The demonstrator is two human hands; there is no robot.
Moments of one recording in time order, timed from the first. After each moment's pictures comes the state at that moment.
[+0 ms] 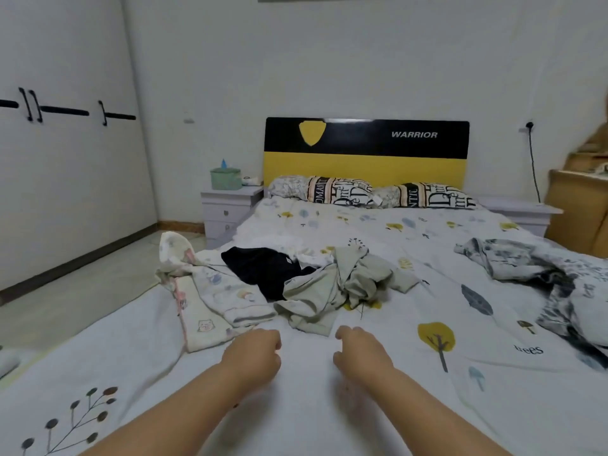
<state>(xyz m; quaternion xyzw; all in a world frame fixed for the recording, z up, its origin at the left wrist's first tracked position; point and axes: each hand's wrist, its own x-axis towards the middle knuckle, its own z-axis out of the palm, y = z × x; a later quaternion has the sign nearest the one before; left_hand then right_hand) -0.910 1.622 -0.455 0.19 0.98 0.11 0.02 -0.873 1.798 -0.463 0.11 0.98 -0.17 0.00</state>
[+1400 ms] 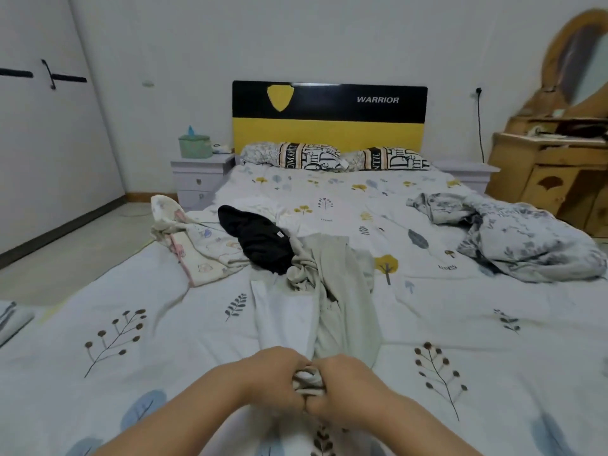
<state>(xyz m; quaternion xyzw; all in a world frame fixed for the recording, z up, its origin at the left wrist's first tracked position) -0.735 1.600 -0.445 0.42 0.86 0.12 0.26 -0.663 1.728 -0.458 -0.03 0.98 -0.19 0.05</state>
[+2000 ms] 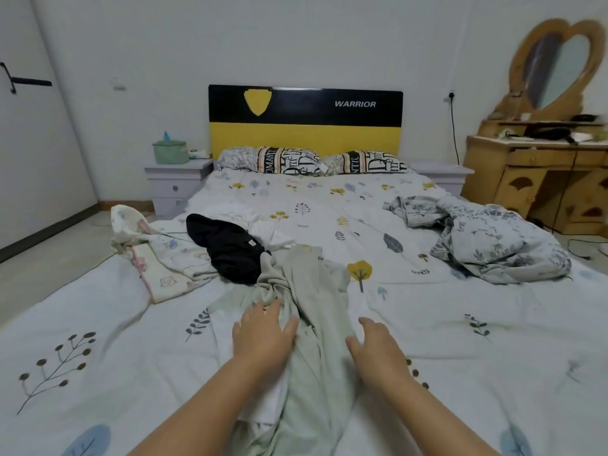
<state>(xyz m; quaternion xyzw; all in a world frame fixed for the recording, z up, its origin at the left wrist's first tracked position) -0.778 1.679 -0.468 0.17 0.96 0.21 0.04 -0.684 1.835 -0.474 0.26 0.92 -0.29 -0.06</state>
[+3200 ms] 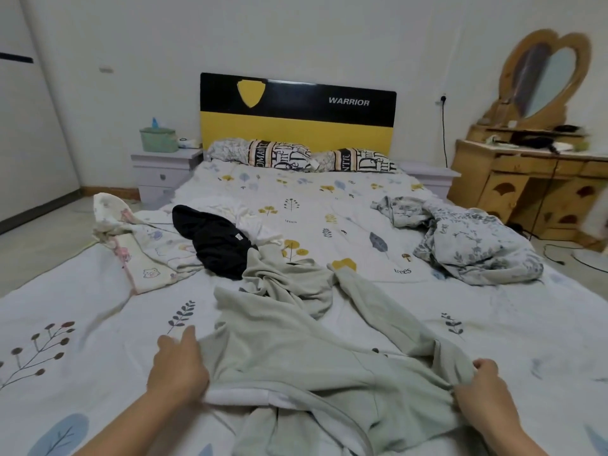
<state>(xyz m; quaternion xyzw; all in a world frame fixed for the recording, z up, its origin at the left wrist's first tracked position) -0.765 1.605 -0.482 -0.01 0.98 0.19 0.09 -0.576 1.934 -0.479 0.52 0.79 -0.31 -0.12</state>
